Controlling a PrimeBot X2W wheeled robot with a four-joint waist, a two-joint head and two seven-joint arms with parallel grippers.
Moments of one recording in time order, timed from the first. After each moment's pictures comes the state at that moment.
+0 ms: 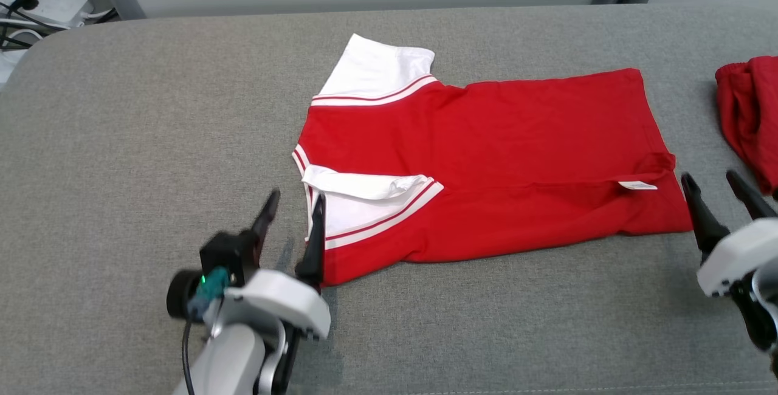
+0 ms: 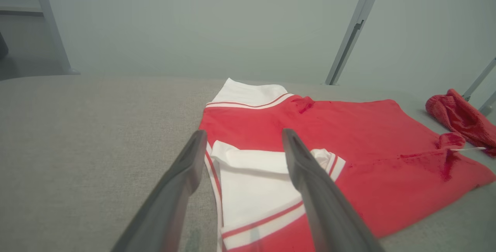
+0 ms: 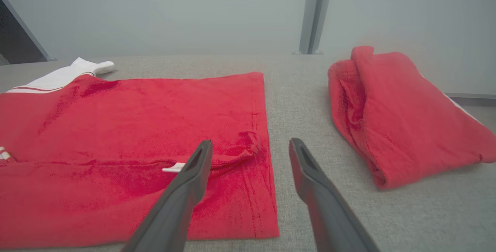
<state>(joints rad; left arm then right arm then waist) -0.35 0.11 -0.45 0.40 -0.48 0.16 -0.25 -0.56 -0.47 0.48 0.79 0.70 0.13 -0.25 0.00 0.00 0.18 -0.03</state>
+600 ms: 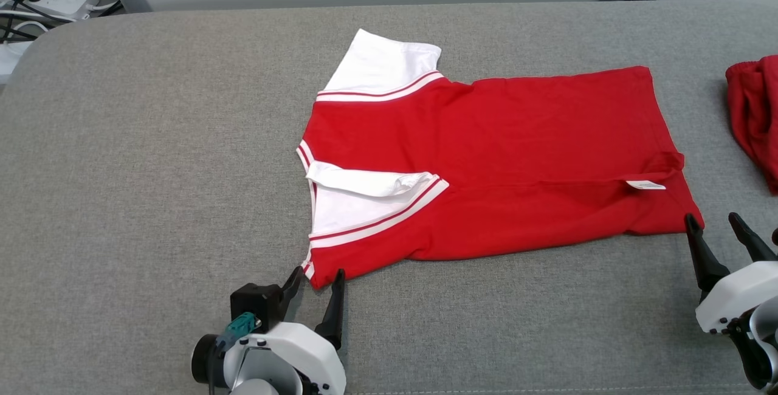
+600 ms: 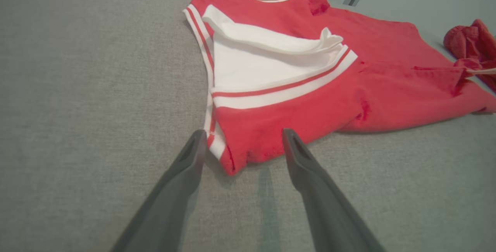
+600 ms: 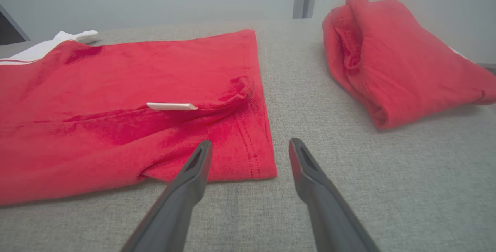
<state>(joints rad) -0.21 0.09 -0.50 0.44 -0.54 0.16 -0.15 -0.40 -0.41 0.31 0.75 0.60 0.13 -0.25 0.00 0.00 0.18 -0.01</state>
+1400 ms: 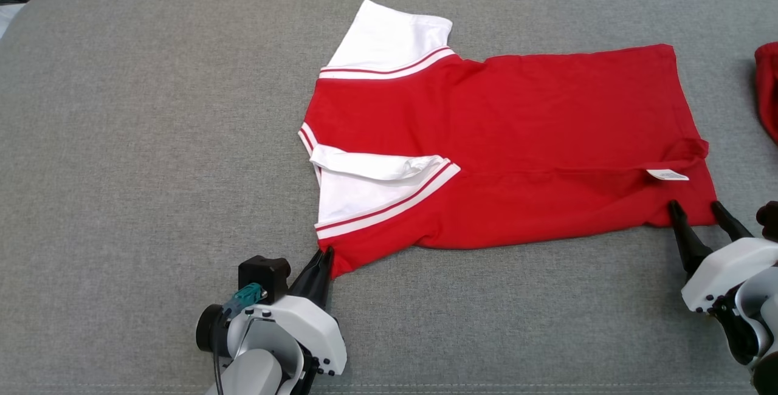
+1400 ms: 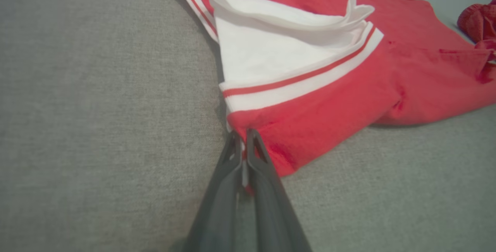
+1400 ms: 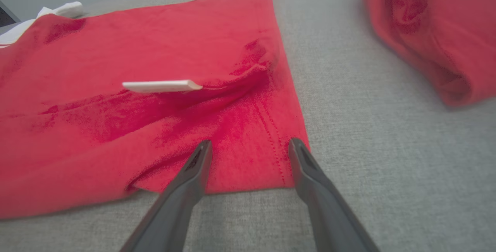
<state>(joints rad) -0.32 0.08 -0.53 0.56 -0.56 0.11 -0.15 -0.53 -0.41 0.47 0.87 0.75 0.13 -0.23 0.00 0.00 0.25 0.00</state>
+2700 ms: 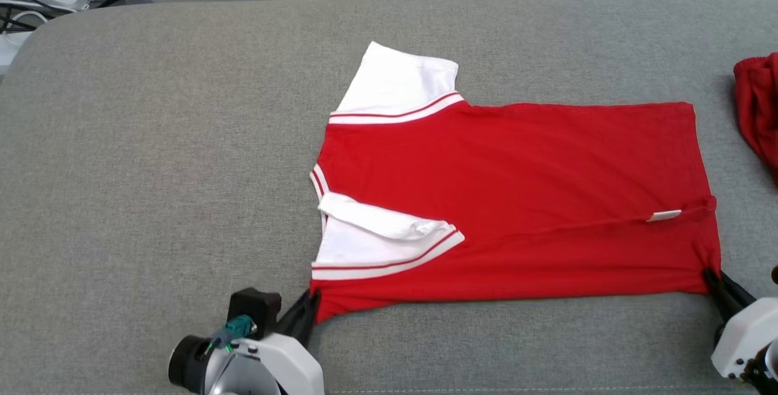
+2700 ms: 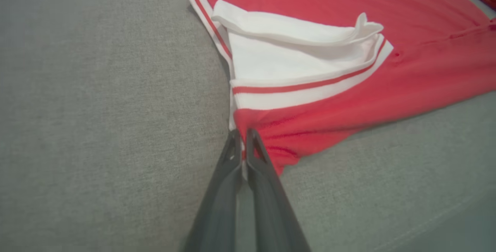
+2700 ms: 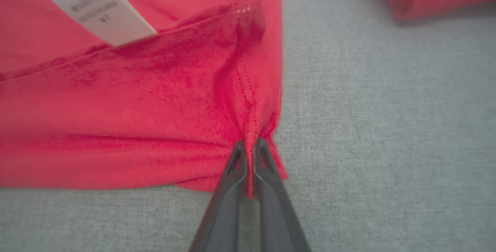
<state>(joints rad) -0.18 0.25 -0.59 0.26 -0.54 0.19 0.05 -0.42 -0.55 0.69 0.85 0.93 0.13 -0.24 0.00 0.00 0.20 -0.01</state>
